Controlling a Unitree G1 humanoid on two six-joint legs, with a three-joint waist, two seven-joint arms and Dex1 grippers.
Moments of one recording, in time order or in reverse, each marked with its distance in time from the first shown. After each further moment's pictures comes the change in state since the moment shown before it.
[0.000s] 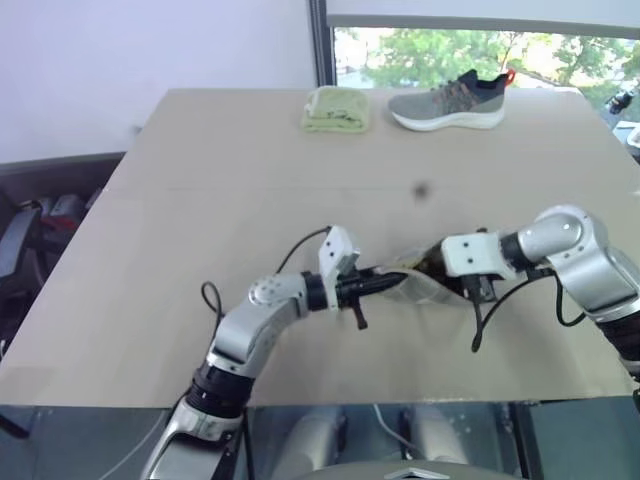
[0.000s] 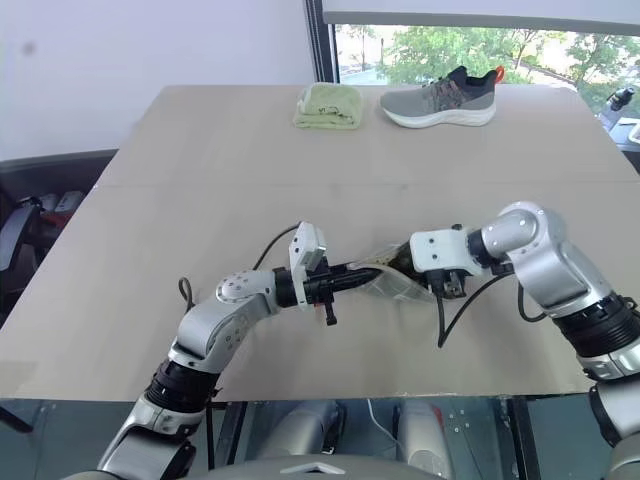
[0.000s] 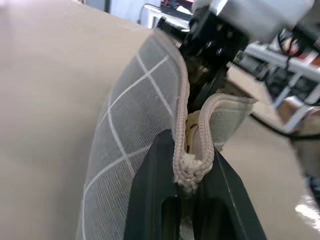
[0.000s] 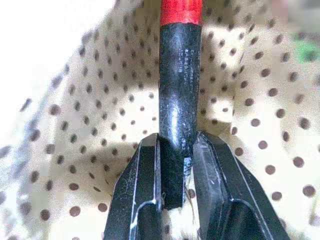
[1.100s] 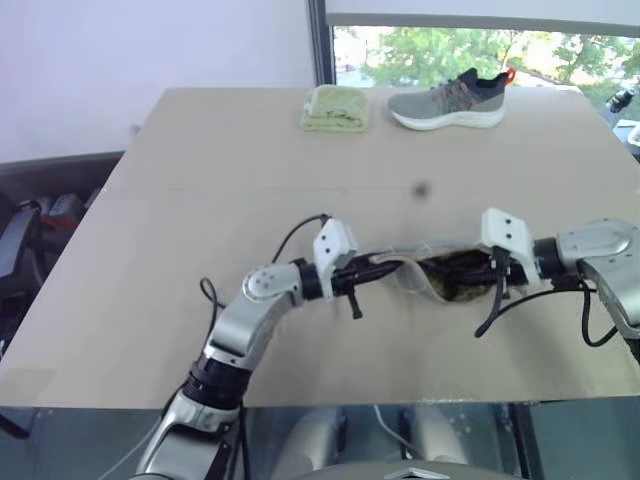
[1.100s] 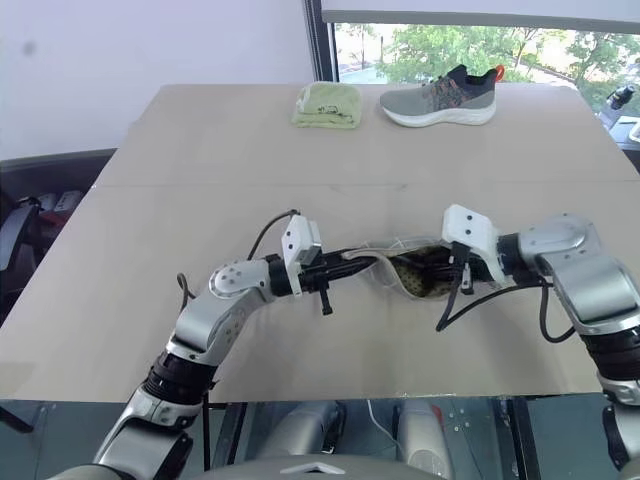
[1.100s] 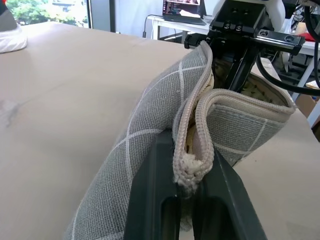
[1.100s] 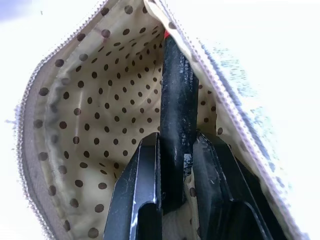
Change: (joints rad) left arm -0.020 0.018 0.002 0.042 0.034 -0.117 -0.033; right arm 0.162 -0.006 -0.208 -0.040 0.350 0.182 -0.077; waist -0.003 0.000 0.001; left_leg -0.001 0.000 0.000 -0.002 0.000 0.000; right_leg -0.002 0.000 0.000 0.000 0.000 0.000
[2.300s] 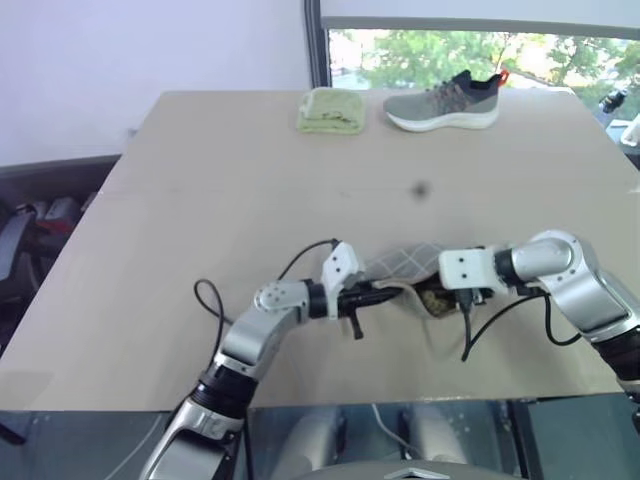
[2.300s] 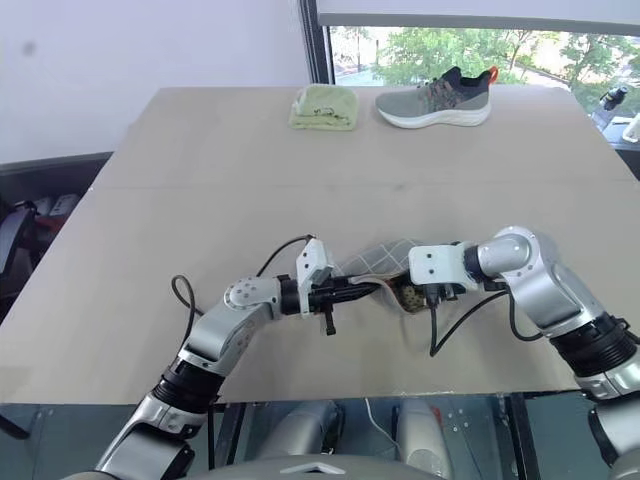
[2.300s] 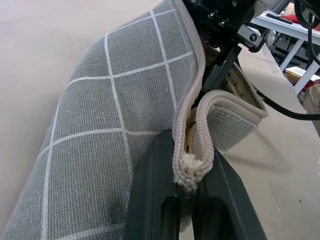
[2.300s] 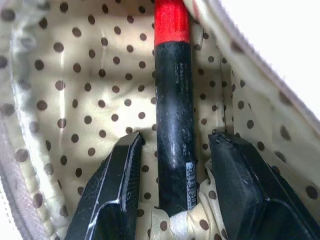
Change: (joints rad) left arm 0.039 -0.021 -0.060 0.095 0.040 0.027 -0.041; right arm -0.055 0.038 0.260 0.081 -0.411 -0.335 -0.044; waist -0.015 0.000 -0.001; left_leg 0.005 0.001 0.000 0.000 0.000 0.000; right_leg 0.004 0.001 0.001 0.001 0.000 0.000
